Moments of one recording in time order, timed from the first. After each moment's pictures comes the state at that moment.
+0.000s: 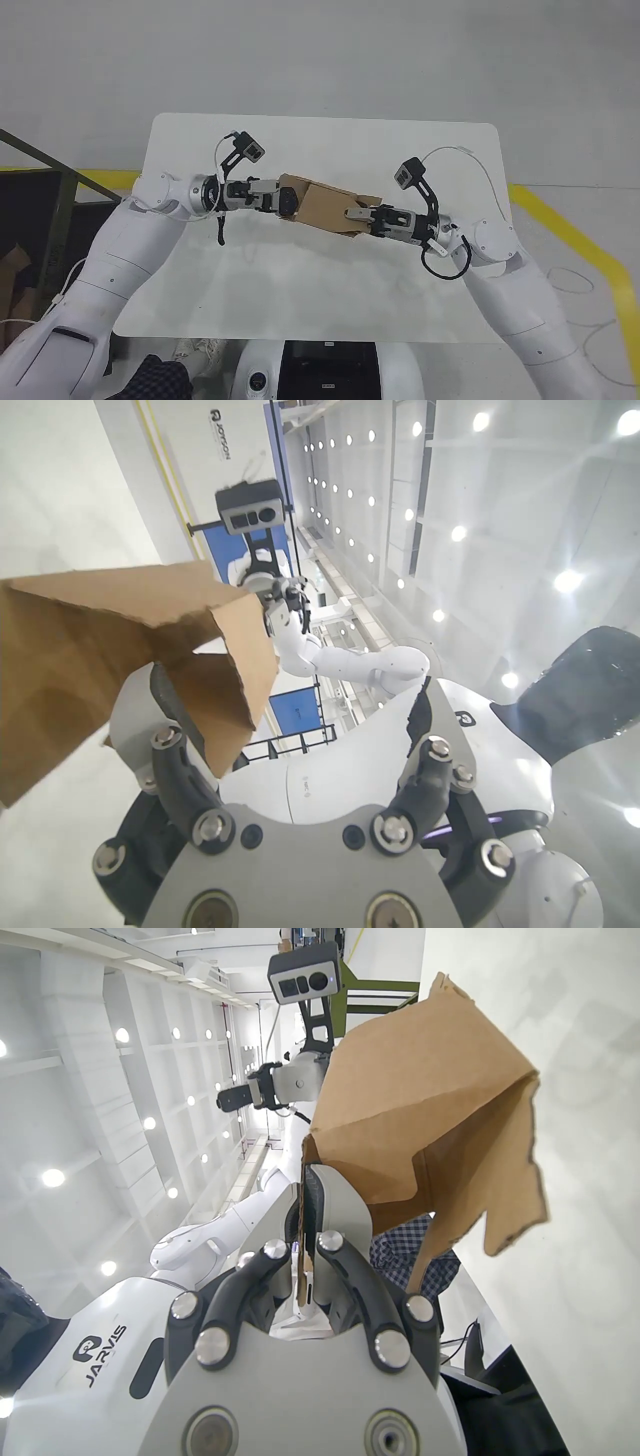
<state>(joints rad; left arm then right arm) 0.92 -0.92 -1.01 -1.28 -0.91 -0.37 -1.41 -1.17 -1.12 1.11 -1.59 0.51 -0.11 0.98</state>
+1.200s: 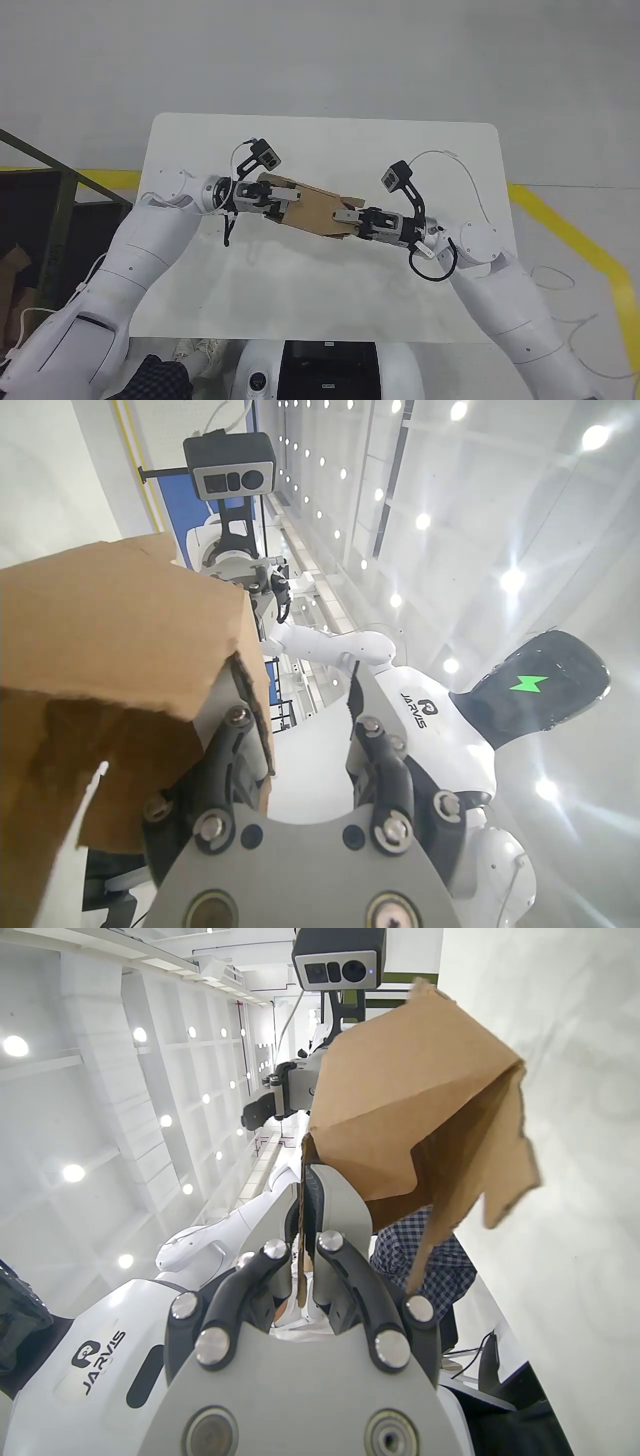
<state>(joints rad) 0.86 -1.01 -0.95 -1.14 -0.96 -0.30 -1.51 -1.15 -1.15 1.04 -1.55 0.55 -0.16 0.96</state>
